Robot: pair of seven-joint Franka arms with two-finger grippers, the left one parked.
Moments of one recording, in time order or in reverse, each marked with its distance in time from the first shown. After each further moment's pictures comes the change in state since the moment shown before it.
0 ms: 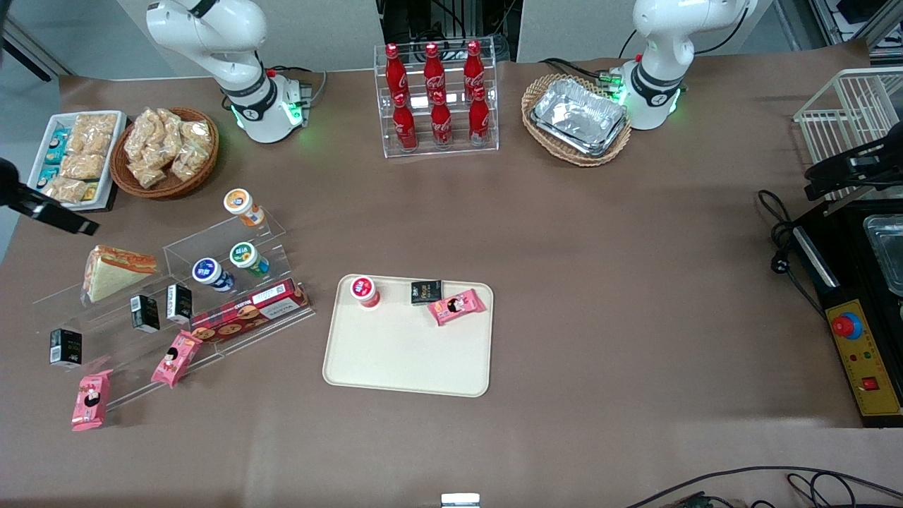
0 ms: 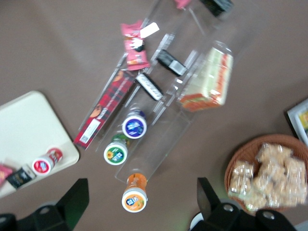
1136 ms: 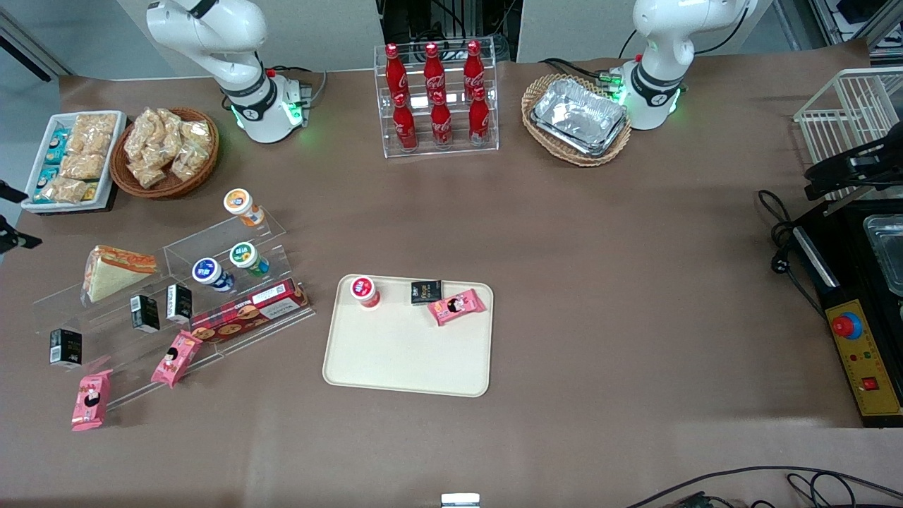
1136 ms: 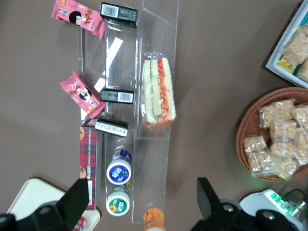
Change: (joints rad) arm -0.027 0.012 -0.144 -0.089 0.001 0.116 0.350
